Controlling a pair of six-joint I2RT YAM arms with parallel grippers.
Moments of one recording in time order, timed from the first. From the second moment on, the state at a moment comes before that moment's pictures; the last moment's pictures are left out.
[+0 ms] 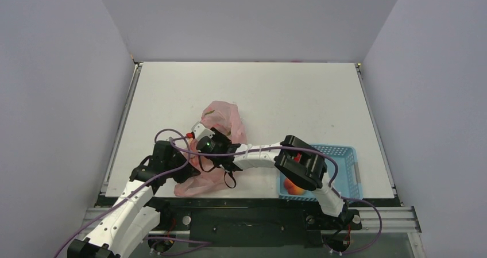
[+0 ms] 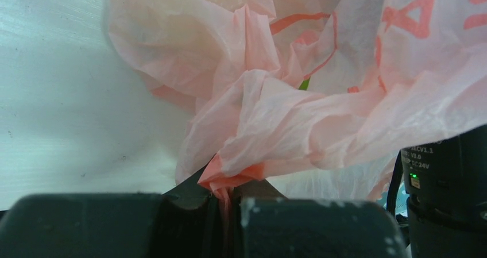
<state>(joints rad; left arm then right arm) -0.30 0.73 0.40 -0.63 0.21 -0.96 1.16 2.12 1.39 -0.01 0.67 -0.08</state>
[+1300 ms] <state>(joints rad) -0.30 0.73 0.43 -0.67 0.16 -0.95 1.30 1.77 1.11 -0.06 0.56 -0.08</state>
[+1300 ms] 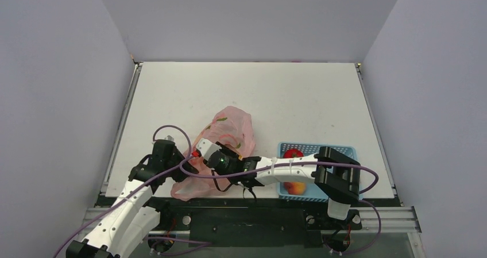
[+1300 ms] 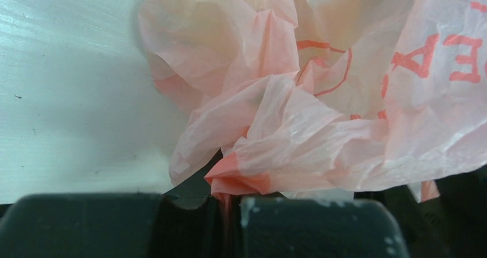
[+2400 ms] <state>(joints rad) -0.30 0.77 0.43 -0.65 0.16 -0.95 1.29 1.84 1.10 -0.02 0.40 -0.08</state>
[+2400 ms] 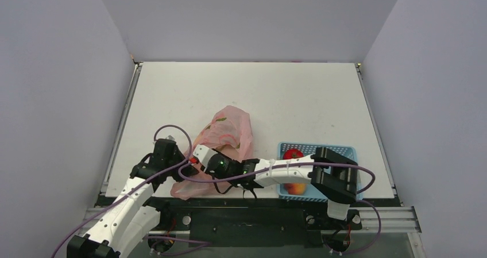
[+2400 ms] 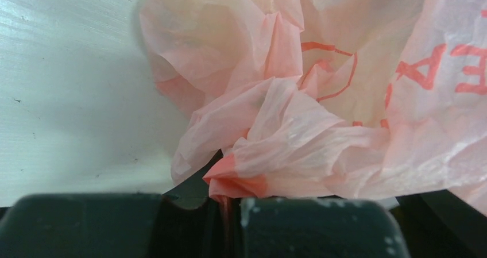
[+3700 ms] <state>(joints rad) -0.30 0.72 0.43 -0.68 0.16 -0.95 1.02 1.10 0.94 0.19 -0.30 0.68</state>
